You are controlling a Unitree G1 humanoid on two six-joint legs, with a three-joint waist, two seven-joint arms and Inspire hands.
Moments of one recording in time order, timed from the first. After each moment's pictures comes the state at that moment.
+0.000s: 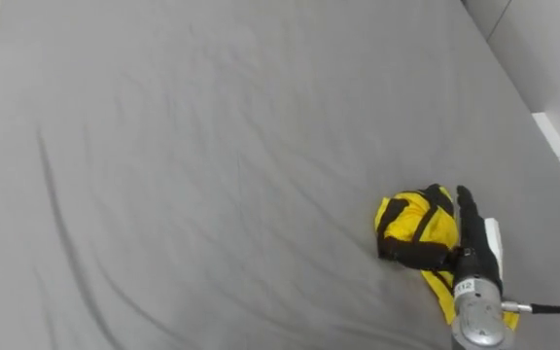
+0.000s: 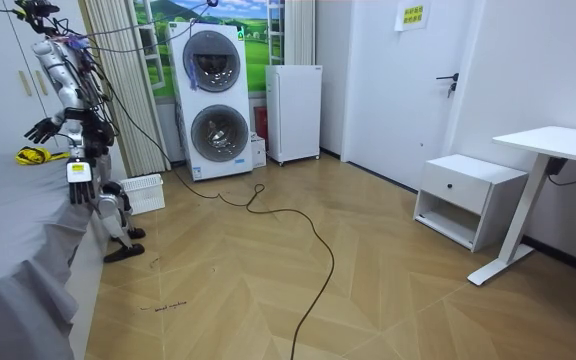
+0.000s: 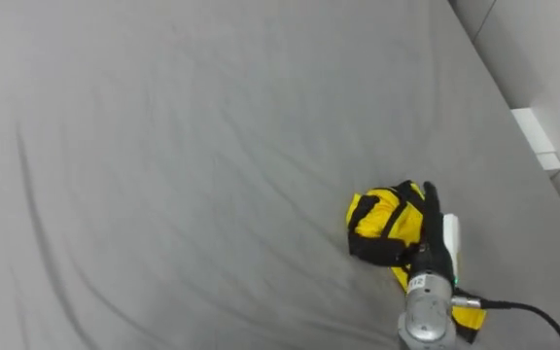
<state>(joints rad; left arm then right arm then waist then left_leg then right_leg) 0.23 0.19 -0.05 1.04 -0.32 0.07 0.22 0.10 -0.24 0.12 0.32 0.00 0.06 -0.36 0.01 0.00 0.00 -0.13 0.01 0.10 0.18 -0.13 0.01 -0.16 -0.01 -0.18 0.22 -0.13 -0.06</state>
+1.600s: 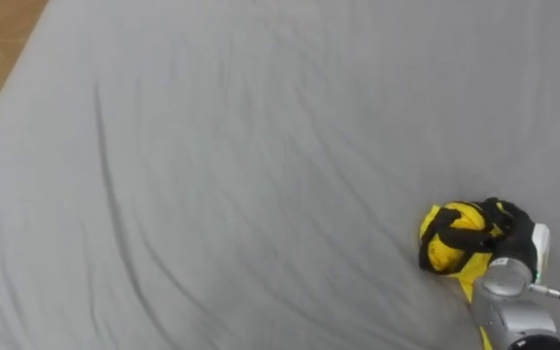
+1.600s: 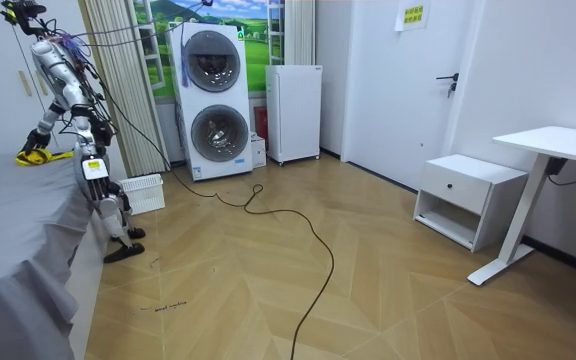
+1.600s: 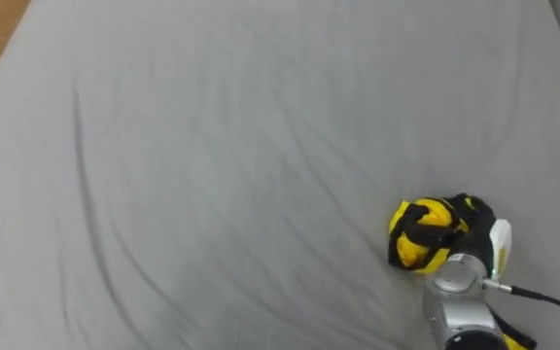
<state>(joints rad) 0.21 0.23 -0.08 1.07 -0.31 0.09 0.14 -0.30 -0.34 0.06 0.97 0.25 0.03 -0.50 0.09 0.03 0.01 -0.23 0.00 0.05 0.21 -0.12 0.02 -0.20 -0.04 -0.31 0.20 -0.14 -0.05</state>
